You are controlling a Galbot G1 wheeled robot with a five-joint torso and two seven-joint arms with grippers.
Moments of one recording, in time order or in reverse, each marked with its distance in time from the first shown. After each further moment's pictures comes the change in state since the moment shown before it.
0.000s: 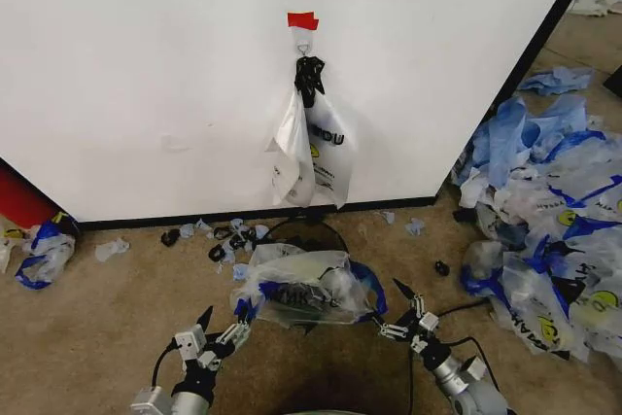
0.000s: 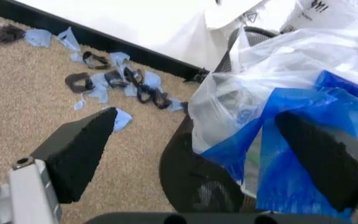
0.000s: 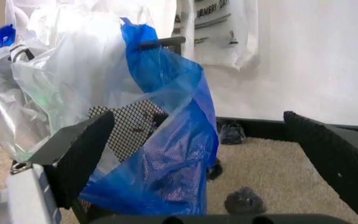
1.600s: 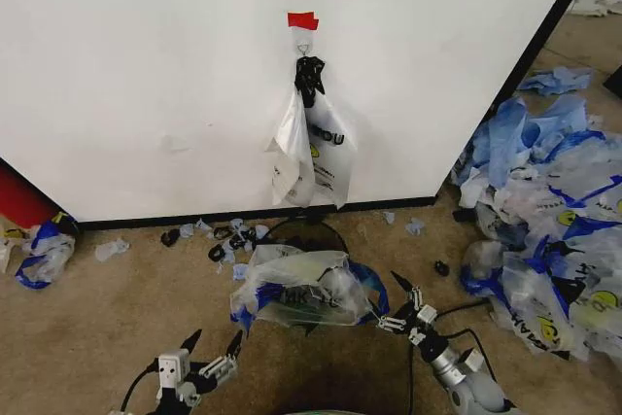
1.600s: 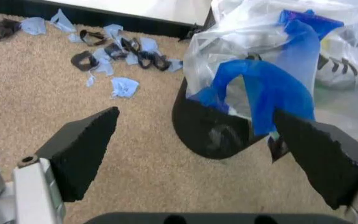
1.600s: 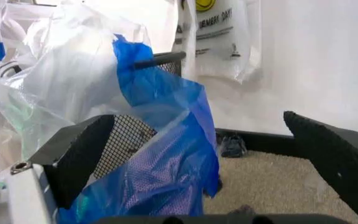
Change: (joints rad) left arm 0.228 0.278 -0.075 -0.138 -0.027 0.030 -0.036; right arm 0.034 -0.004 -0.016 0.009 0.000 0.000 0.009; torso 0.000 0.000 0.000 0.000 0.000
